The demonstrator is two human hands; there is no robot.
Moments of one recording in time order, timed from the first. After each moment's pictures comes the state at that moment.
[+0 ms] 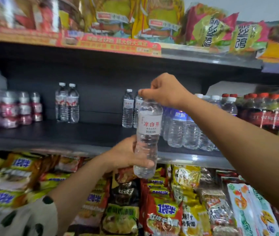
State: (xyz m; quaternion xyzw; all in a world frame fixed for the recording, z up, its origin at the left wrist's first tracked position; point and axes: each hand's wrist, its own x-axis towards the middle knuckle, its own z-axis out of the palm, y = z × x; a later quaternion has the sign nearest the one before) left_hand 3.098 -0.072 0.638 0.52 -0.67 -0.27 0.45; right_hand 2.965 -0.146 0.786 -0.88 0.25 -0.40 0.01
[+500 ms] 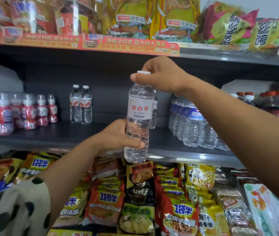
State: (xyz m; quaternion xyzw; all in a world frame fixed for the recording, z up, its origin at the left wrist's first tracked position) left_hand 3.167 -0.034 0.675 0.55 -0.69 -0.18 0.44; right_hand 3.017 -0.107 0.810 -0.90 0.14 -0.40 0.07
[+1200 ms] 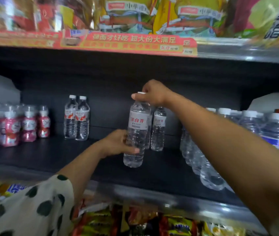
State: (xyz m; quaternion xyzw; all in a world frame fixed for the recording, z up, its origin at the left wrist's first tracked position) left_hand 3.246 -0.202 0.686 0.59 -0.62 -0.20 0.47; right_hand 3.114 -0.286 0.833 -0.92 0.23 -0.32 -0.02
